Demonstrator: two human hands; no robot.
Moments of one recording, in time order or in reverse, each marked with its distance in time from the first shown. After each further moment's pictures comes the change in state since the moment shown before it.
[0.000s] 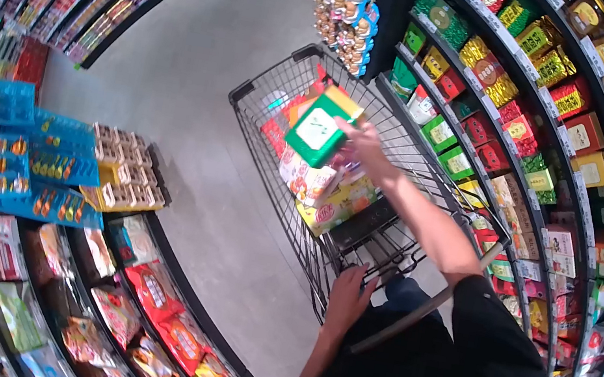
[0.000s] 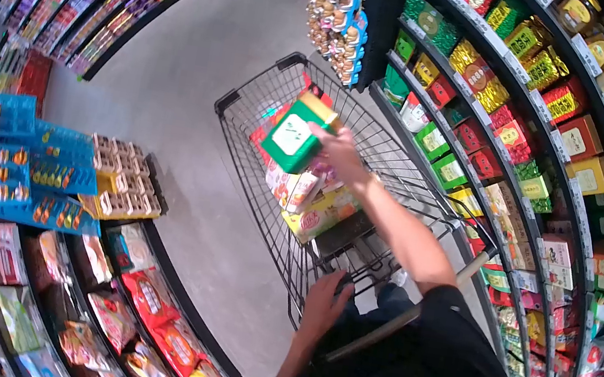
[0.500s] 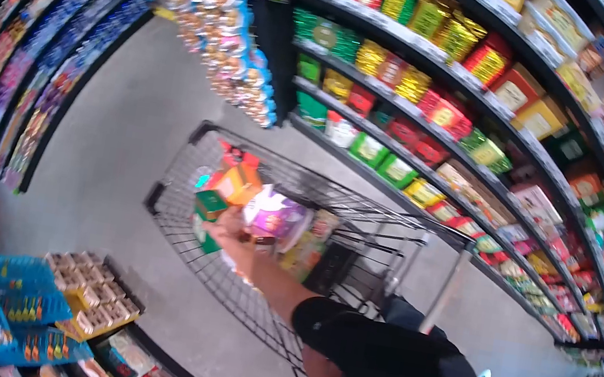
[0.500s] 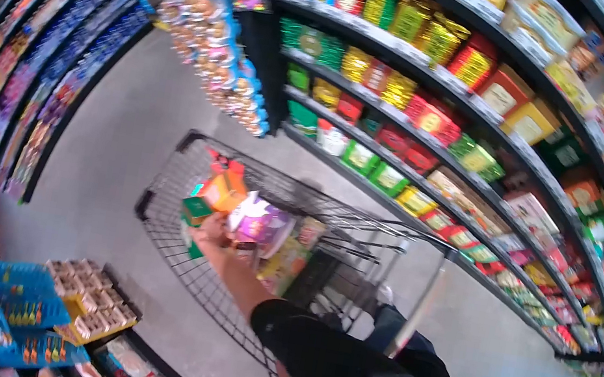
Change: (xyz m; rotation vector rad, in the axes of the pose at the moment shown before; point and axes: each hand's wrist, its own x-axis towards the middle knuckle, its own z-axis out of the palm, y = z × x) left_hand 0.007 -0.016 -0.007 0.015 -0.193 -0.037; right_hand 0.163 0.173 0.070 -0.817 0.448 0.425
